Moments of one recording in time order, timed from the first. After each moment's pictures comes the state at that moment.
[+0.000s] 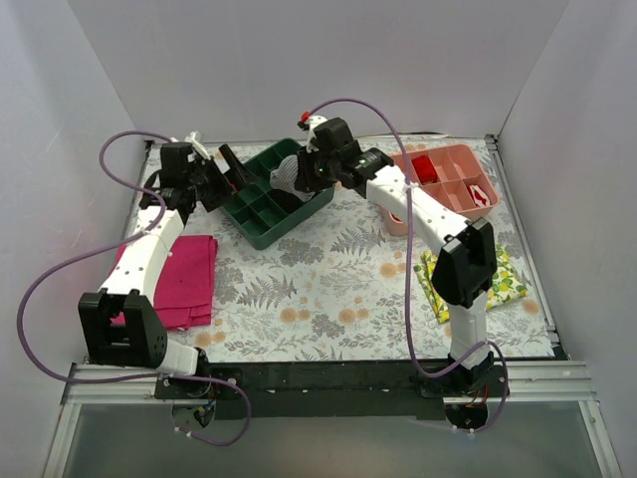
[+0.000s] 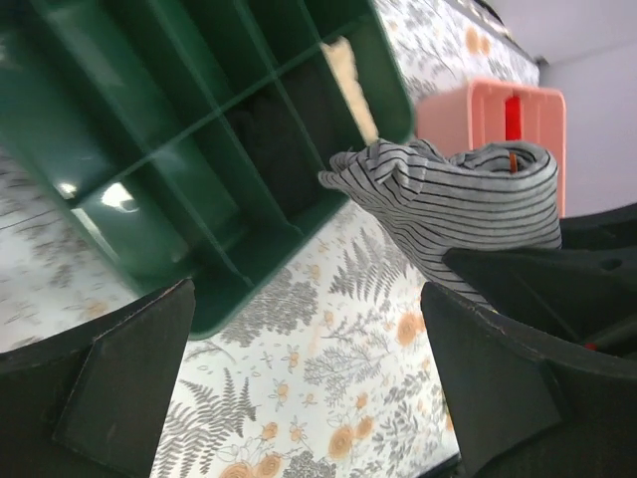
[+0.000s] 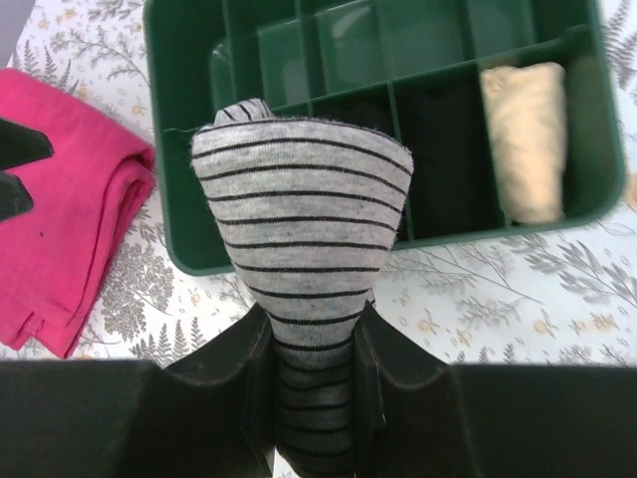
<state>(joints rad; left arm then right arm) -0.09 1.44 1.26 -0.41 0.37 -0.61 0.70 1.96 1.89 -0.56 -0.12 0.29</state>
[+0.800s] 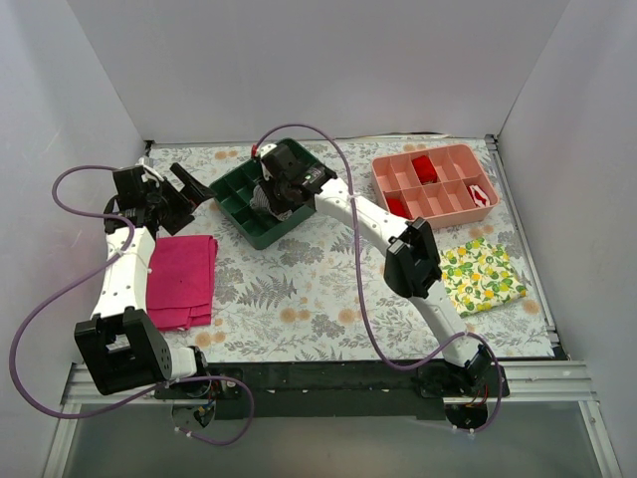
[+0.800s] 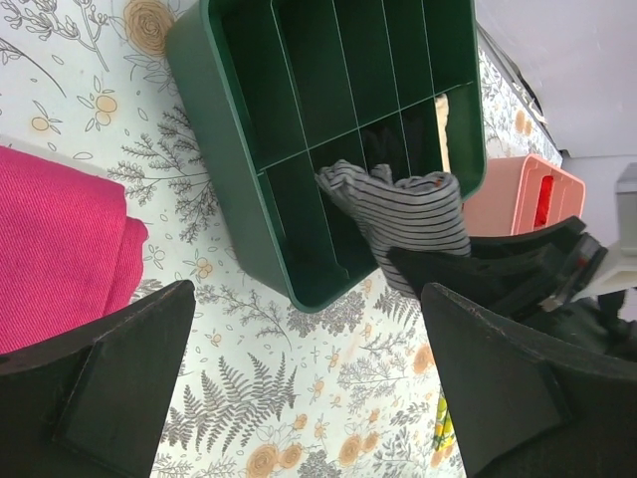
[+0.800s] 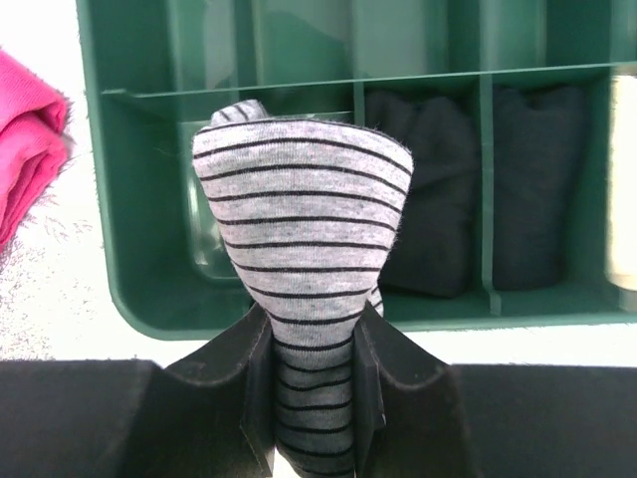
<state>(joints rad) 0.23 1.31 1.10 -0.47 0.42 -0.62 0.86 2.35 2.30 -0.74 0.07 0.15</state>
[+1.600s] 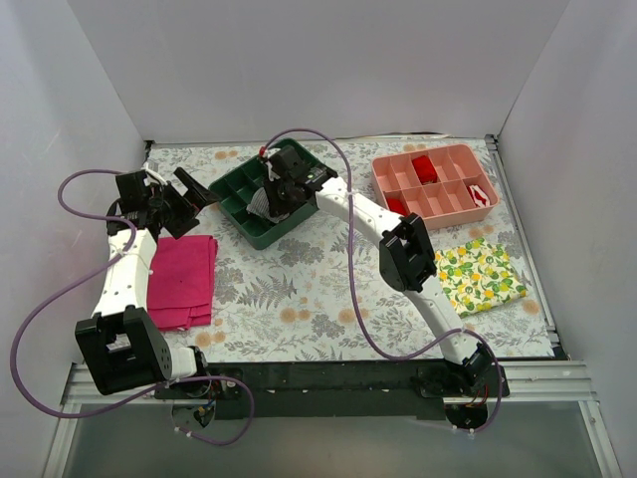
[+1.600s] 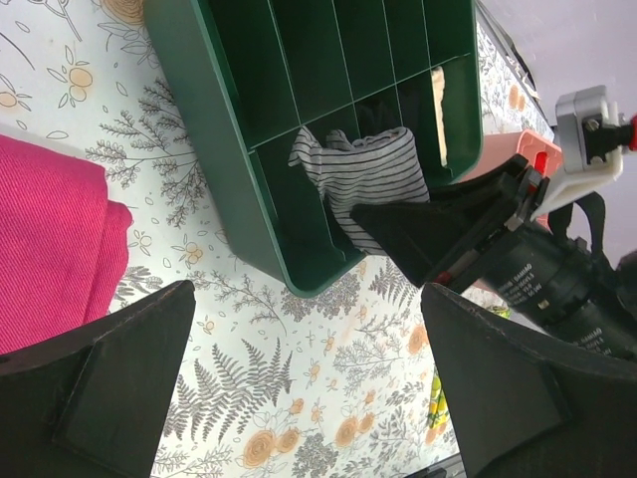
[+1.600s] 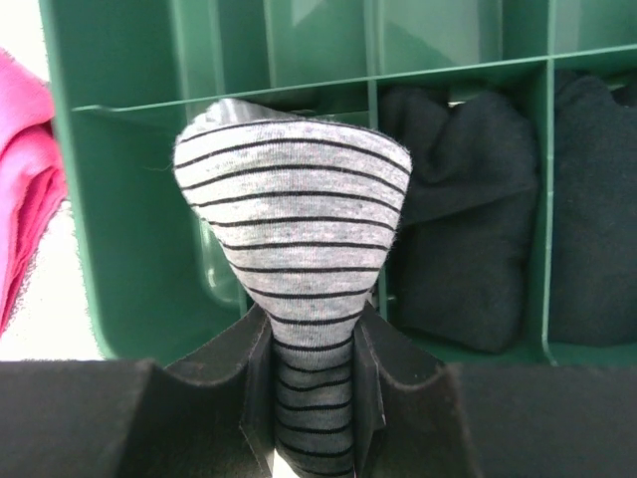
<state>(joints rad) 0.23 1.31 1.07 -0.46 0.48 -0.62 0.82 2.44 2.33 -0.70 -0.08 0.24</state>
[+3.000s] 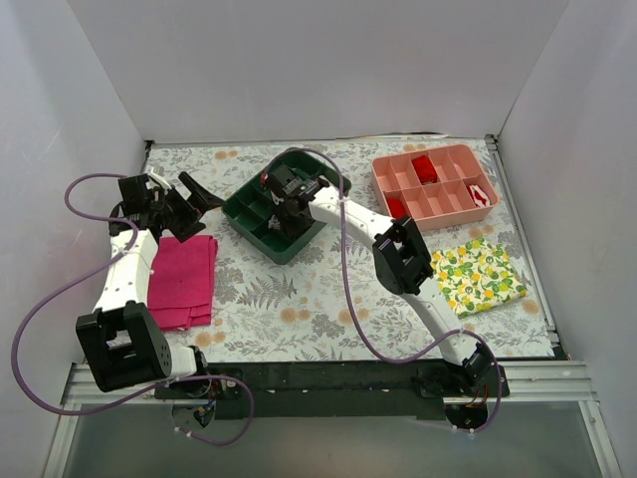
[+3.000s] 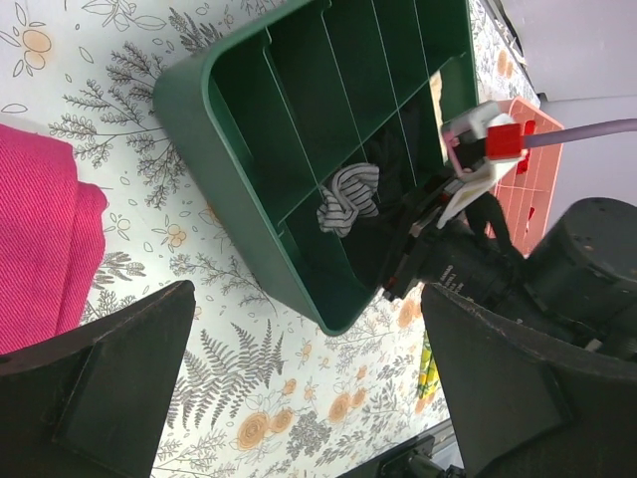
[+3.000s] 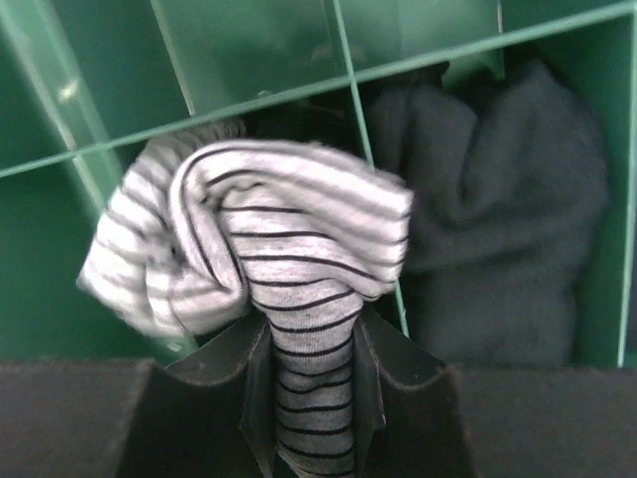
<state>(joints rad) 0.23 1.32 1.03 -0.44 0.56 -0.61 0.85 2.45 2.26 -0.87 0.06 0.18</state>
